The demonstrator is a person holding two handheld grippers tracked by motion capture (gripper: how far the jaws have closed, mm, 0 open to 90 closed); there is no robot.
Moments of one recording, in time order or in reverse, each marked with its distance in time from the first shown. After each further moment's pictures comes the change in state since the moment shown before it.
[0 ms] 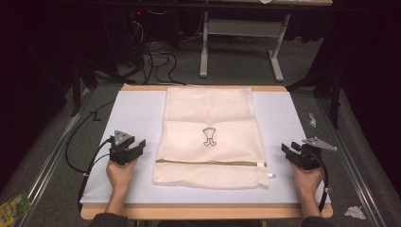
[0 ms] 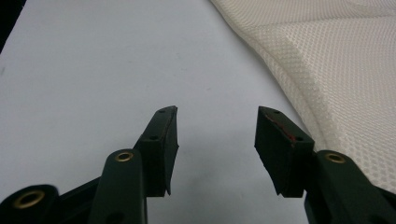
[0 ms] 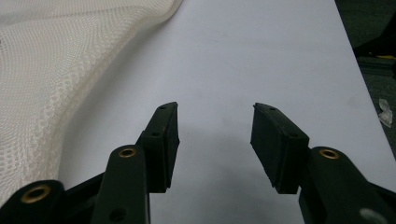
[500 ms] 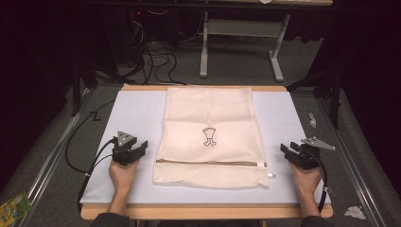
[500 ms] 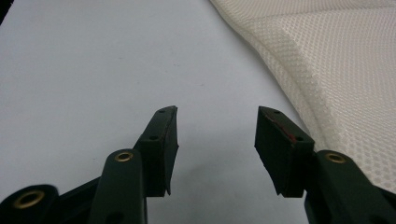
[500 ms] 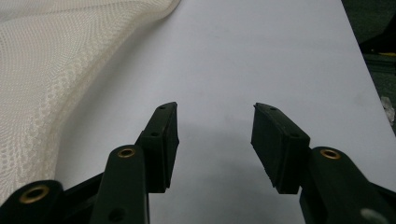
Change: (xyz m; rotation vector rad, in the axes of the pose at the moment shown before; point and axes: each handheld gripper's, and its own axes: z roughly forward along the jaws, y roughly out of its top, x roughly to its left) left arm -0.005 -0.003 0.006 0.008 0.001 0.014; right arm 0.000 -0.001 0.004 0.011 0.000 -0.003
